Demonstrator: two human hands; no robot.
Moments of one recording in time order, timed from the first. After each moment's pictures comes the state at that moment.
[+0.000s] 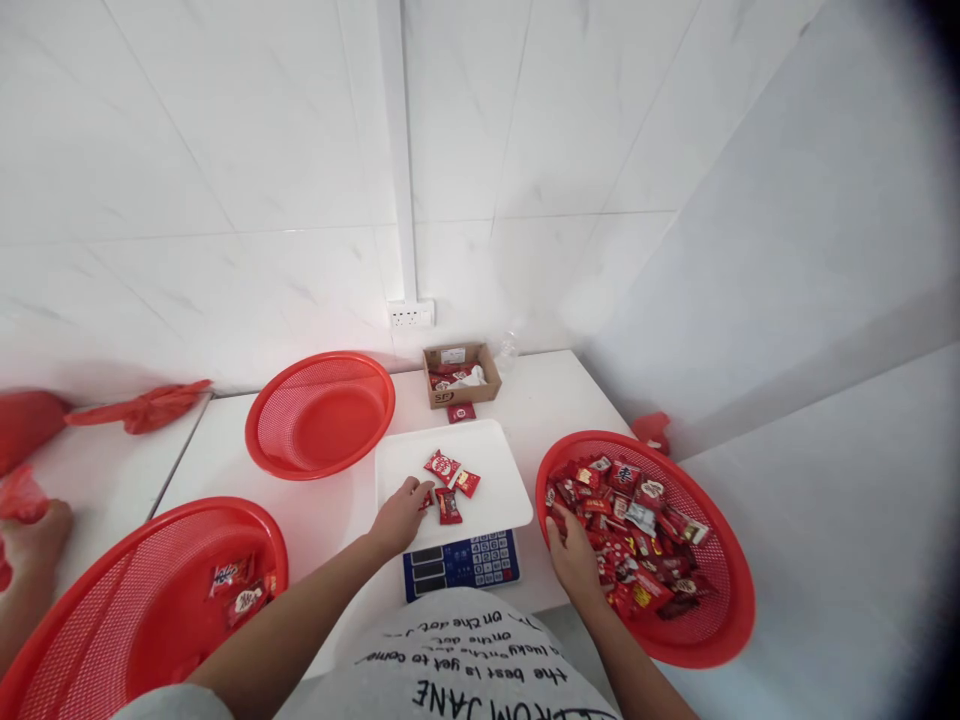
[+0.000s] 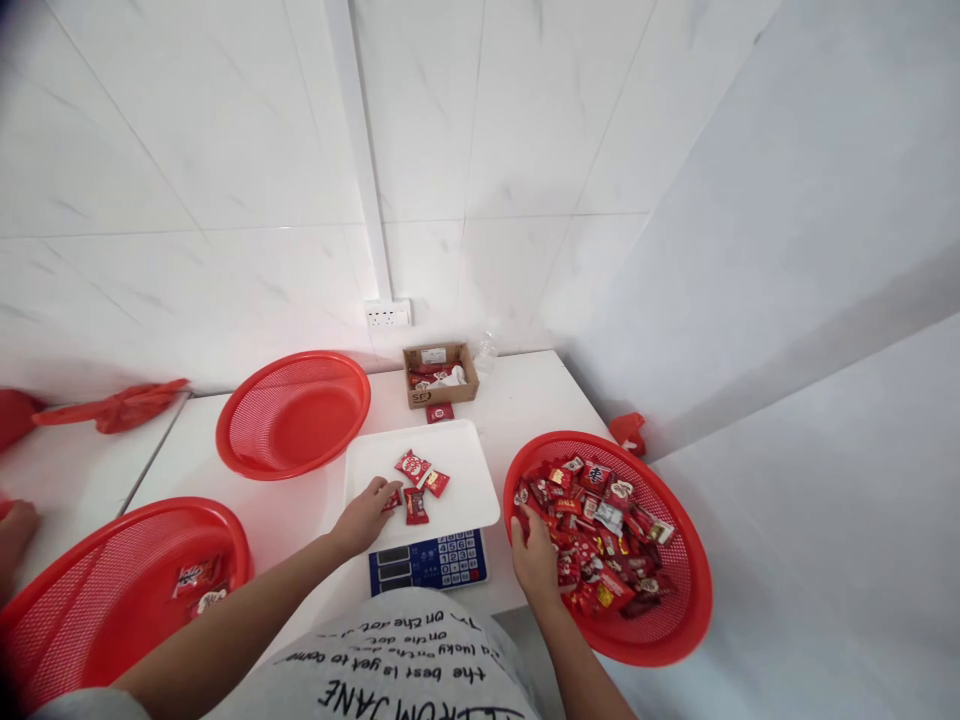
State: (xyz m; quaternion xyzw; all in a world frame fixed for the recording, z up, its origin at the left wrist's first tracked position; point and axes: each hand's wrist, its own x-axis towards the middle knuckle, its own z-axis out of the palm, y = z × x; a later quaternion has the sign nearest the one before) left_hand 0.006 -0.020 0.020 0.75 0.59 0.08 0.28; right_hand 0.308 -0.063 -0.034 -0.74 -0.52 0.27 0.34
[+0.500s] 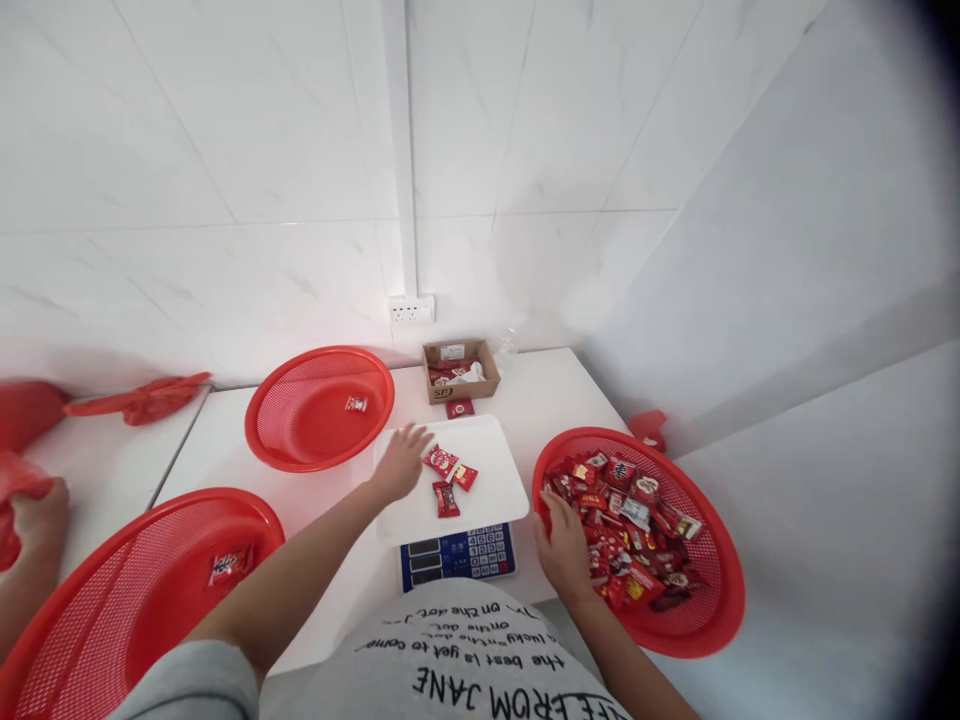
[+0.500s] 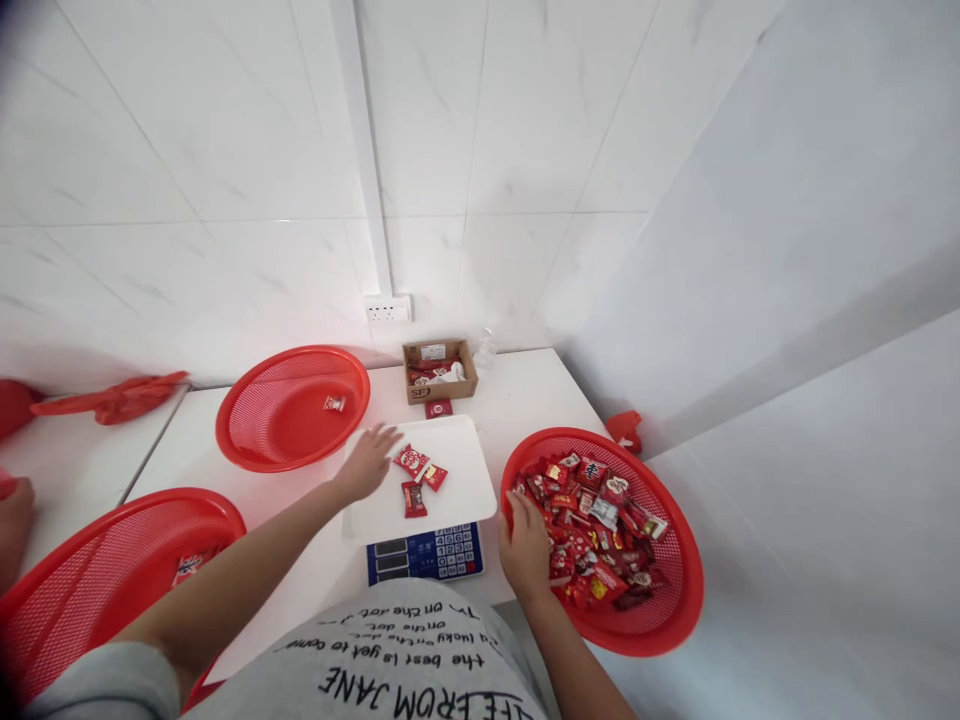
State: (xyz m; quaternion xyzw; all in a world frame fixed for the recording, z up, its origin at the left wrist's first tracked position) left_hand -0.004 0.039 0.046 0.80 0.56 0.12 0.15; right_hand 0.295 -0.063 -0.010 -0.69 -0.64 0.15 0.31
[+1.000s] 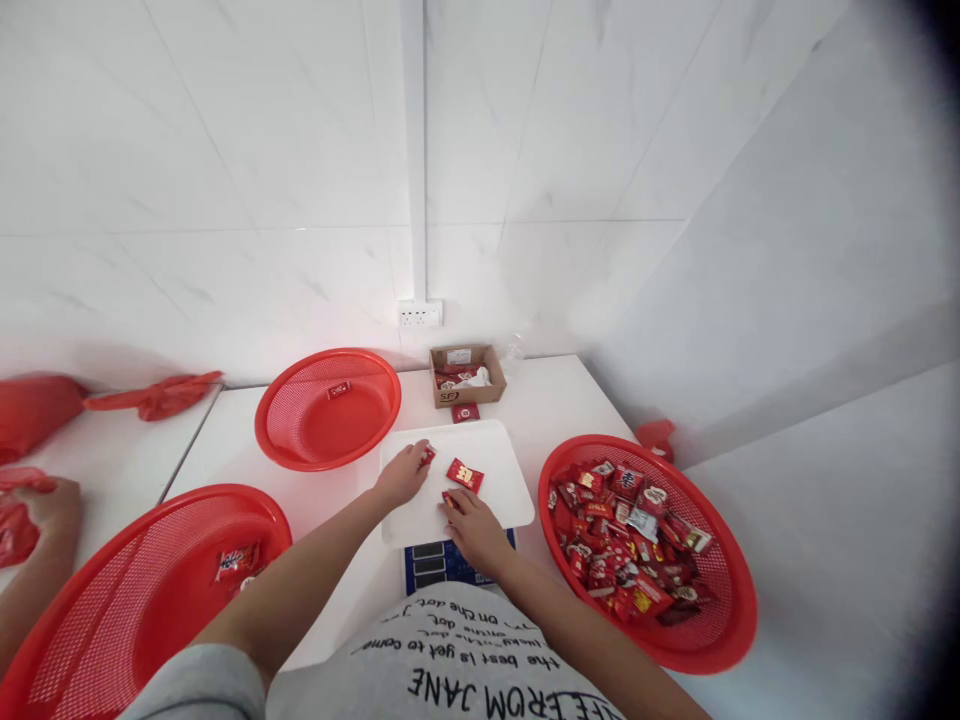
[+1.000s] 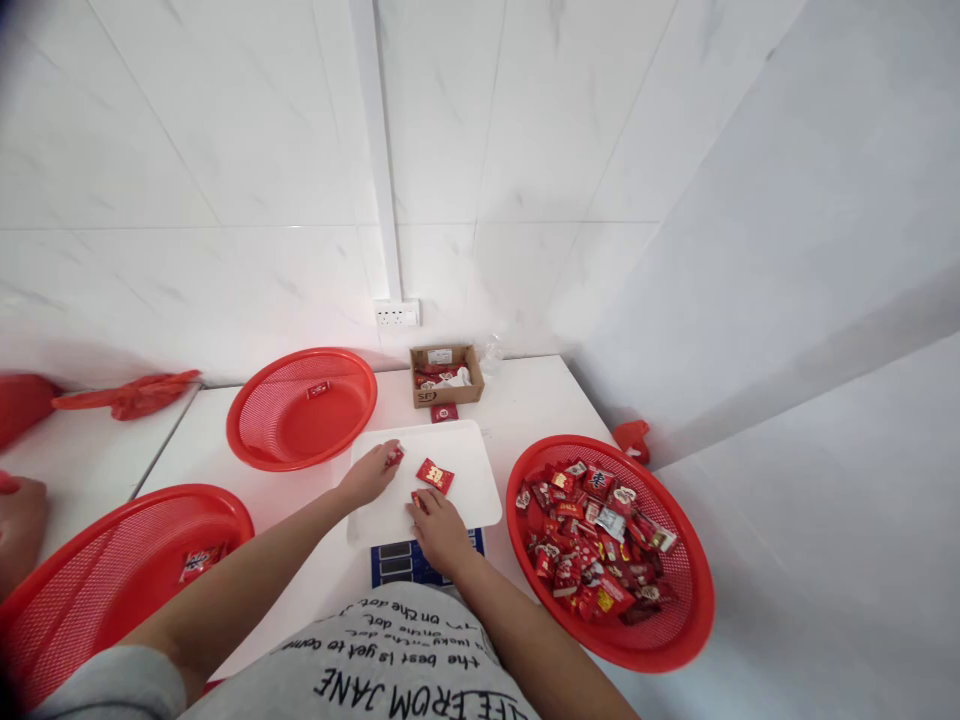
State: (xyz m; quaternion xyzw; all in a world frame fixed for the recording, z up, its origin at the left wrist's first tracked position) left_hand -0.003 0.031 0.036 0.74 0.62 0.12 0.23; right_hand 0.184 -0.037 0.008 -0.43 -0.87 0.18 0.12
